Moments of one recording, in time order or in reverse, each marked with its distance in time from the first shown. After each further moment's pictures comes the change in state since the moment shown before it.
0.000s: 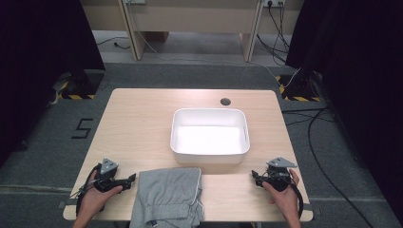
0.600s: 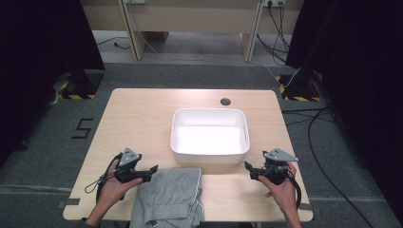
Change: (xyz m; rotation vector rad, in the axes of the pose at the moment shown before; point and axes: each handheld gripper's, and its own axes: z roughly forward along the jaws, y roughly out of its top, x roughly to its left) left arm -0.063 0.058 0.010 -0.101 -0.166 0.115; right arm 0.019 0.041 -0.019 -0.160 0.092 -0.074
